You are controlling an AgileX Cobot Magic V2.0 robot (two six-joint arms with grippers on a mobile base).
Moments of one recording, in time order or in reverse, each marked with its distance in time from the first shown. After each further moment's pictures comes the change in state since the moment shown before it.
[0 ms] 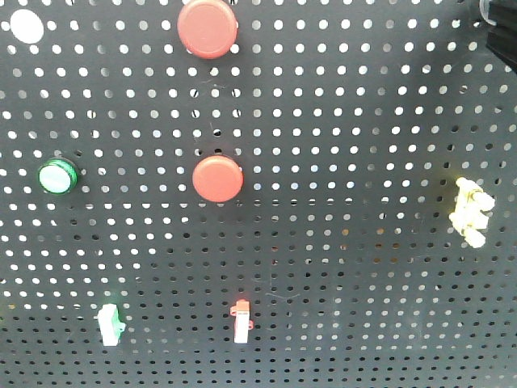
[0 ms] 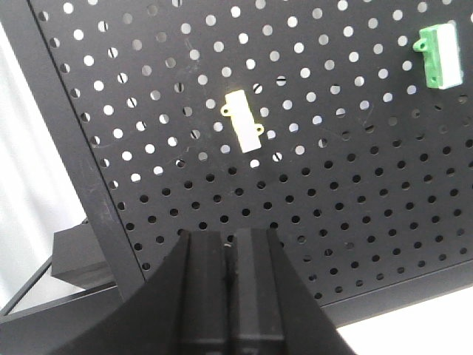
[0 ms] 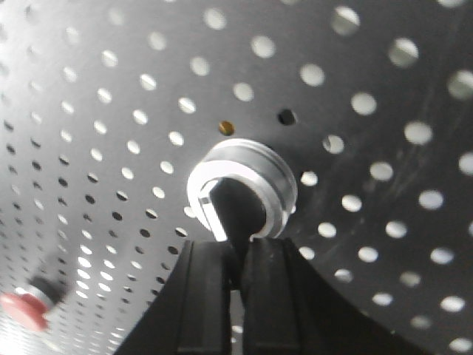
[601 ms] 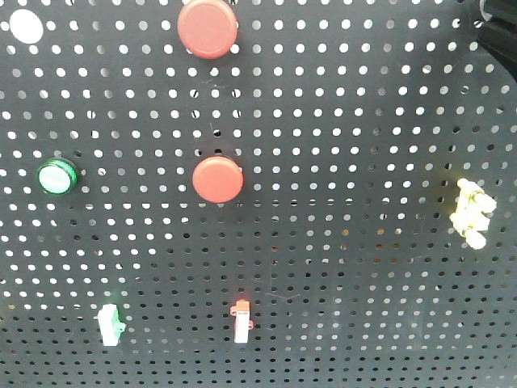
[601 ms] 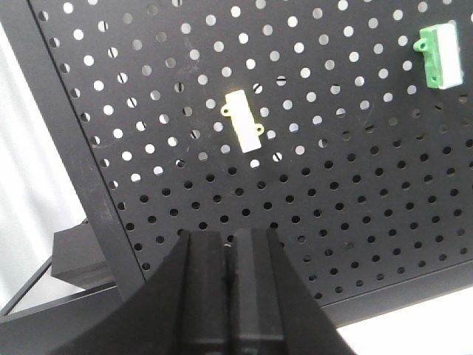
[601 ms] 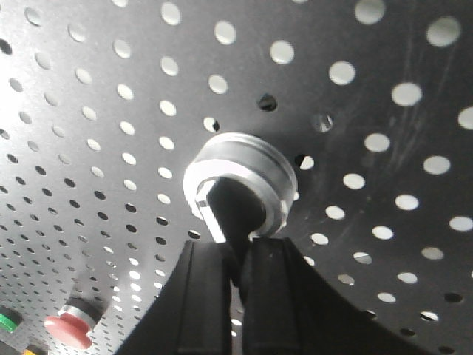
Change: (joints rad) left arm 0.000 0.000 0.000 0.000 0.000 0.000; right arm 0.003 0.005 -0.005 0.034 0.006 0.099
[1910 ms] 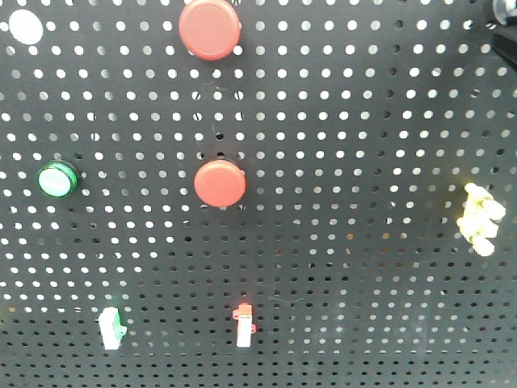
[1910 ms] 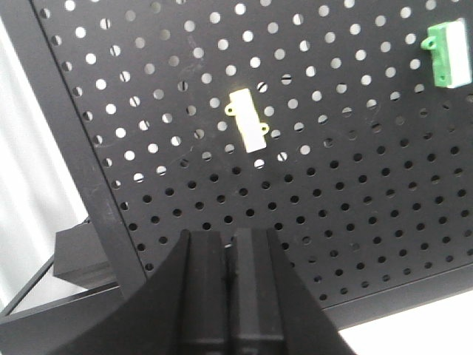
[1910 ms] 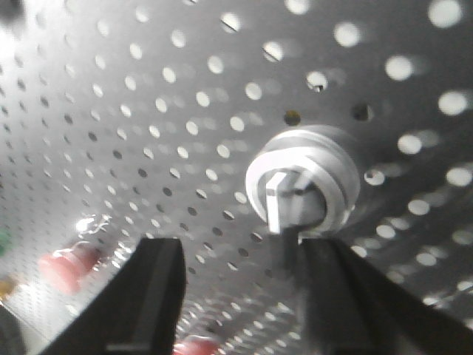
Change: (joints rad) left arm 0.000 0.000 0.000 0.000 0.000 0.000; right arm -0.008 -0.096 -0.001 -0.070 0.067 -0.168
